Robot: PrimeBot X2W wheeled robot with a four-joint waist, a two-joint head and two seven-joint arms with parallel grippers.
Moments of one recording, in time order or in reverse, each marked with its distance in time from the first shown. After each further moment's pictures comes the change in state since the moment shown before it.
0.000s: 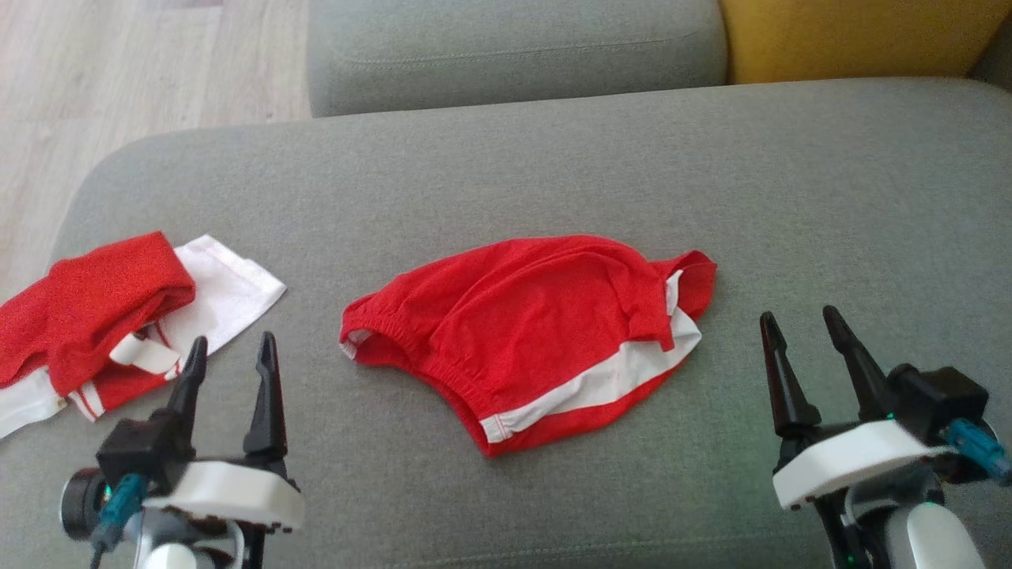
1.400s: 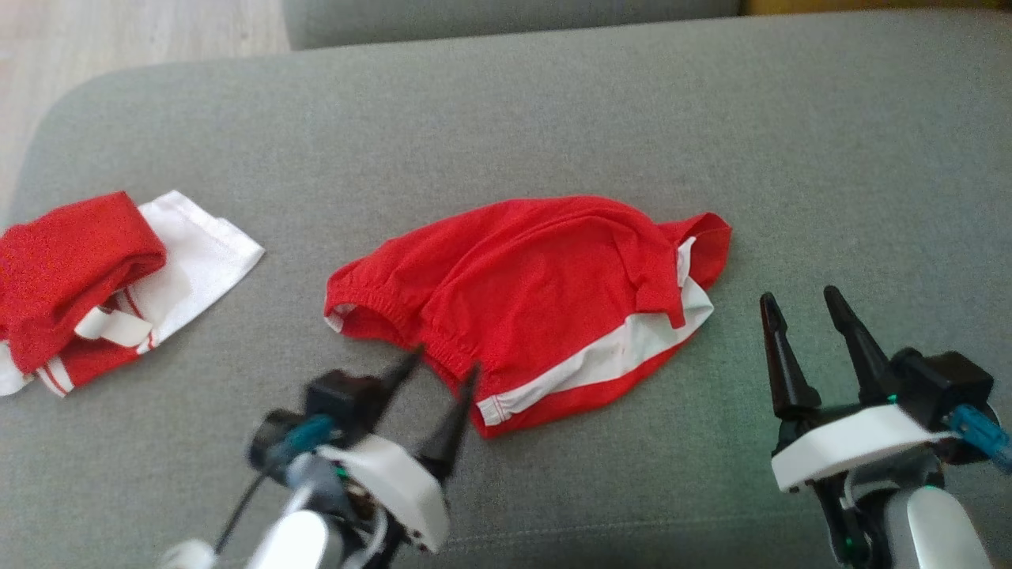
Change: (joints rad) left arm -0.117 -0.045 -0.293 0.040 -0.042 -0.162 0.226; right arm -0.025 0.000 0.002 -0.013 0.000 0.000 -0.004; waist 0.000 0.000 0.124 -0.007
